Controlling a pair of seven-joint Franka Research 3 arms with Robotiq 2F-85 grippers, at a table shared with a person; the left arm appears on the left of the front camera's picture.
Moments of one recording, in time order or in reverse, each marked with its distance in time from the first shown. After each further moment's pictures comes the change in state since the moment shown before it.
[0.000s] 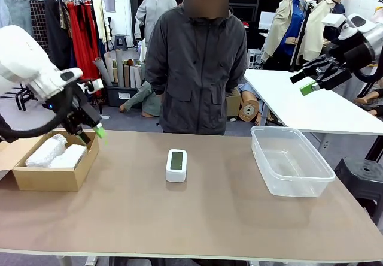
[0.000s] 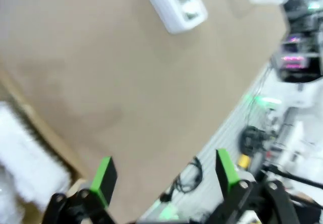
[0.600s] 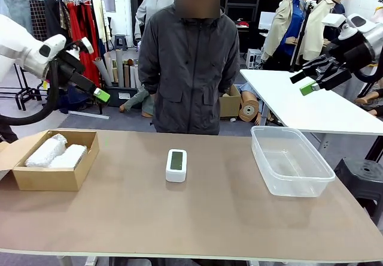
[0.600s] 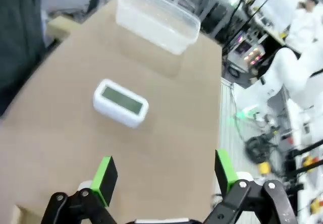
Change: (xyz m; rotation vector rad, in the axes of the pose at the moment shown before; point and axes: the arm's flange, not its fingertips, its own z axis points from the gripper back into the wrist) left arm 0.045 -0.006 0.051 -0.204 -0.343 -0.600; right arm 0.000 0.000 0.000 0.000 0.000 0.000
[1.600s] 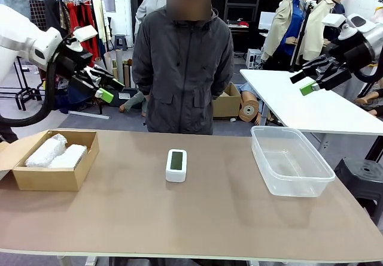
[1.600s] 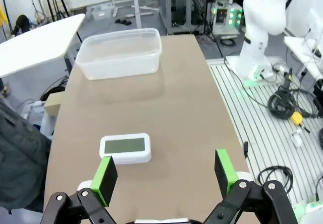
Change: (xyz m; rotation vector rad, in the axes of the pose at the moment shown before) left arm 0.021 -0.042 -0.016 -0.090 -0.009 -0.536; right arm 0.000 0.000 0.000 0.000 0.000 0.000
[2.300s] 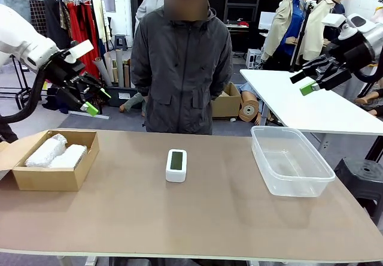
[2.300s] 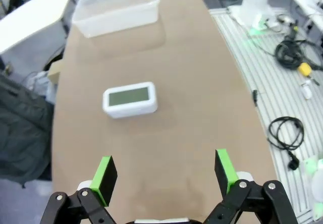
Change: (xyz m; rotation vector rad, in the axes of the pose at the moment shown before) left arm -0.027 0.004 0.022 0.041 0.215 -0.069; right arm 0.000 0.000 0.000 0.000 0.000 0.000
